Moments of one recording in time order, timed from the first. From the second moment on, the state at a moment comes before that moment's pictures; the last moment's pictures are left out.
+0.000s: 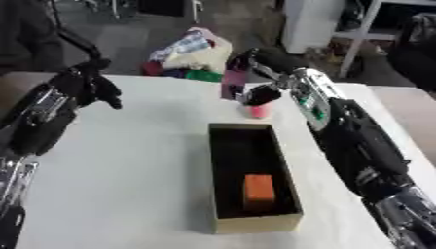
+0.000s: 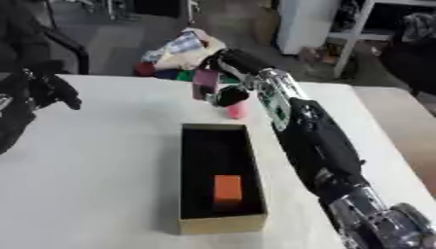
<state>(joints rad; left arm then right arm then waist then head) -0.61 0.27 -0.10 -1.56 0.12 -0.18 -0.50 -0.95 -0.33 0.12 -0.95 0.90 -0.44 0.28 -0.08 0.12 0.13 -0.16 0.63</state>
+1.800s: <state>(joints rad) -0.60 0.27 -0.09 -1.56 0.12 -0.18 -0.50 -0.86 -0.47 0.22 -1.14 0.70 -0.45 0.41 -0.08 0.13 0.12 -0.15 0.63</state>
